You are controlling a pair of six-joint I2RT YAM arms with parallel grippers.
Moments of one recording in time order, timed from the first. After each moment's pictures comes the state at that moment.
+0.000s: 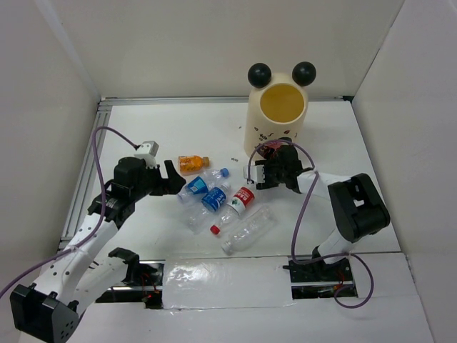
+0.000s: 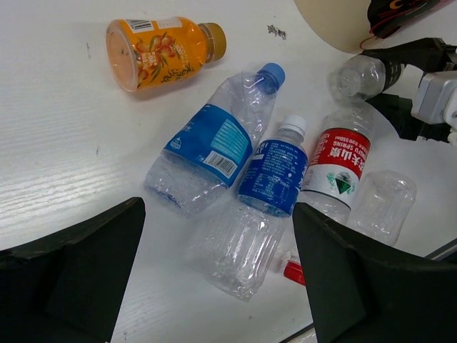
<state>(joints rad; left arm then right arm) -0.31 0.83 0.69 -0.38 0.15 -0.40 0.34 1.60 0.72 0.10 -0.41 -1.30</state>
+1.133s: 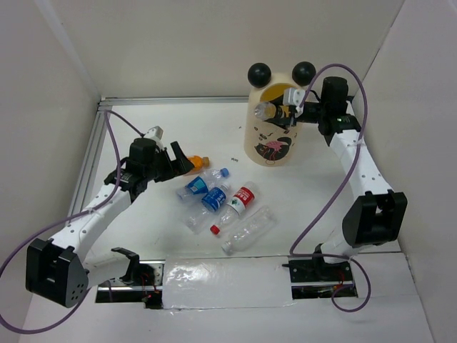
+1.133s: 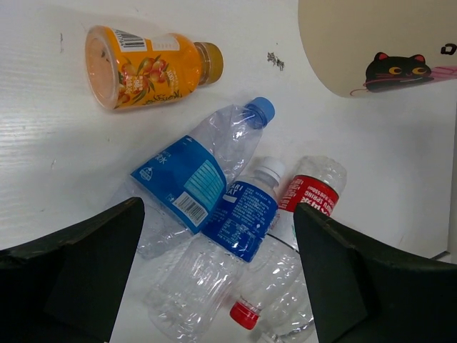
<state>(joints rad) -0.31 1.14 0.85 -0.32 0.13 -0.62 0.09 1.51 1.43 -0.24 -1.21 -0.93</state>
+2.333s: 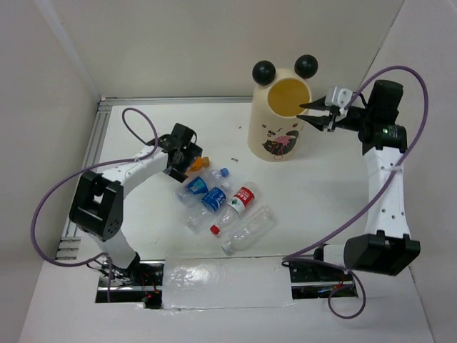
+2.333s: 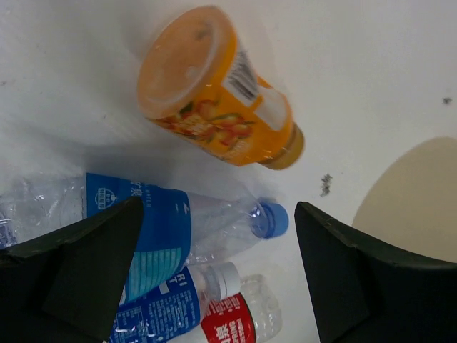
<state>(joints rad) -0.41 1.66 1.22 -0.60 -0.22 -1.40 -0.17 1.34 1.56 -0.61 -1.32 -0.99</state>
